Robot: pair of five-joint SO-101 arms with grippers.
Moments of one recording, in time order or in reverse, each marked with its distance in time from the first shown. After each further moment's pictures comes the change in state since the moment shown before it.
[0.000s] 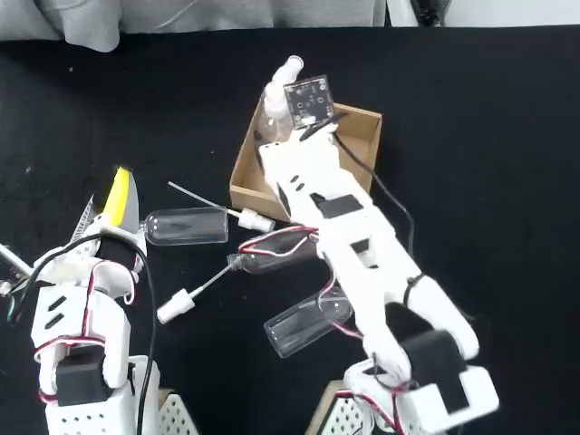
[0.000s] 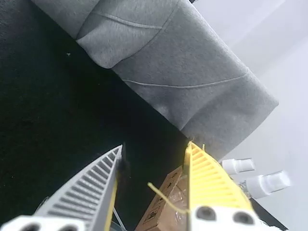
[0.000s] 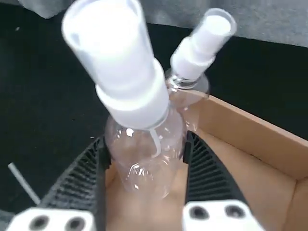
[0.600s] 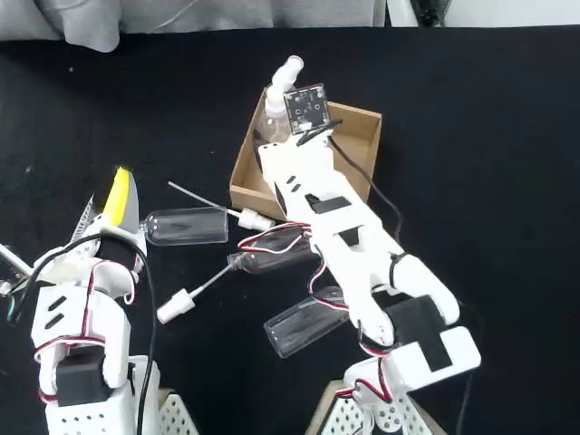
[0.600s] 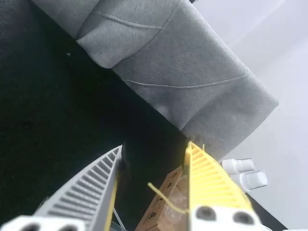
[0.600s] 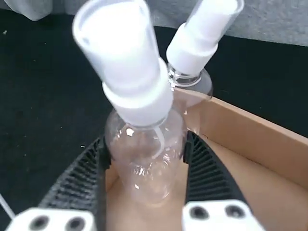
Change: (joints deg) left arm 0.0 0.0 0.0 0.0 0.0; right arm 0.0 10.8 -0.7 -12.7 0.0
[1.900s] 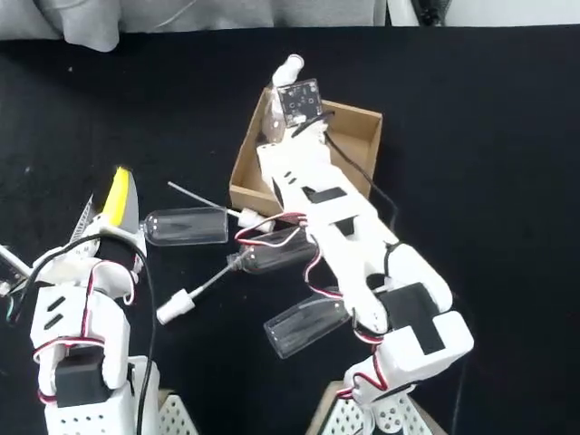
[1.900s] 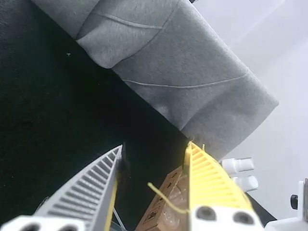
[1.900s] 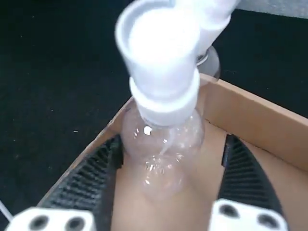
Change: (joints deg) left arm 0.0 0.0 0.0 0.0 0.0; right arm 0.1 4.1 -5.6 7.9 0.0
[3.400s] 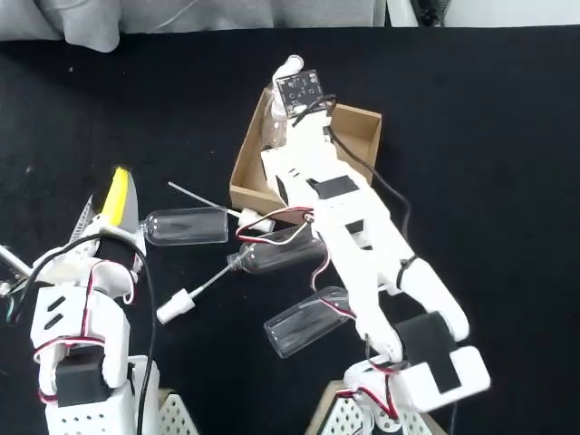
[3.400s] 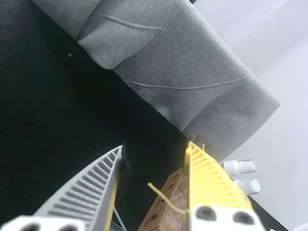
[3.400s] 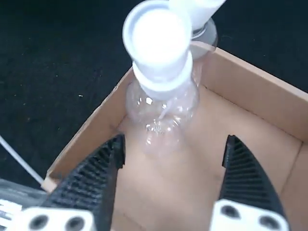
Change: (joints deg) left arm -0.4 0.0 0.0 0.0 0.0; right arm -0.1 -10.9 -3.0 24.4 0.0
